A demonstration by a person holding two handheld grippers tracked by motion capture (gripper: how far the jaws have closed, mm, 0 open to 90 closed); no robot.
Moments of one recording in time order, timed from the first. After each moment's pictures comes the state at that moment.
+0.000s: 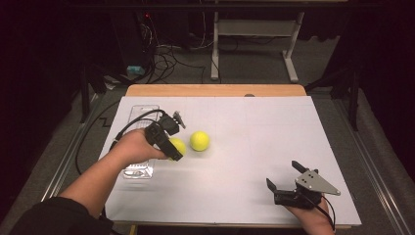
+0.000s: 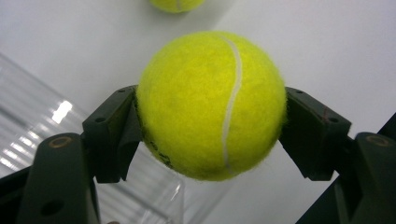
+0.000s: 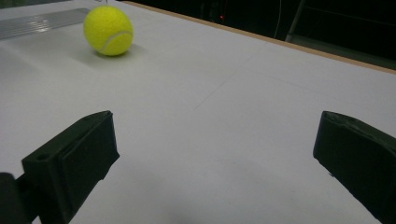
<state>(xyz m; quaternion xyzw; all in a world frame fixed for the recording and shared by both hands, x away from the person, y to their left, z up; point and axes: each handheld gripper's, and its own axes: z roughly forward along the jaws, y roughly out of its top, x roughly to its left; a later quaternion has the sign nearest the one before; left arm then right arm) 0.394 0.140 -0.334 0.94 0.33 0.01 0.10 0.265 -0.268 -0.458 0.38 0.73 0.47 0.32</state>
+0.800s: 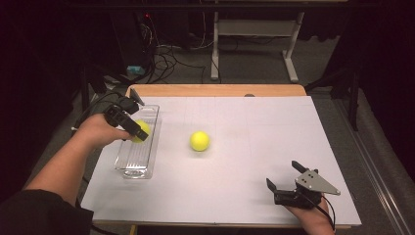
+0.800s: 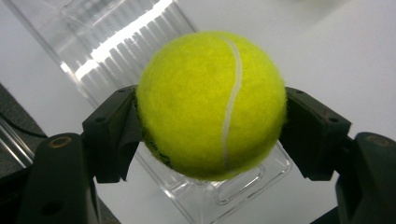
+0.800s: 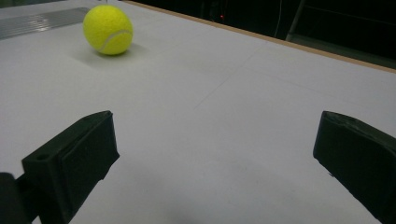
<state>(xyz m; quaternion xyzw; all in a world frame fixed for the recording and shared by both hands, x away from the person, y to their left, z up) 0.427 0.234 -0.313 0.88 0.46 0.02 0.10 0.266 -0.269 -0.459 0.38 0.73 0.47 0.32</state>
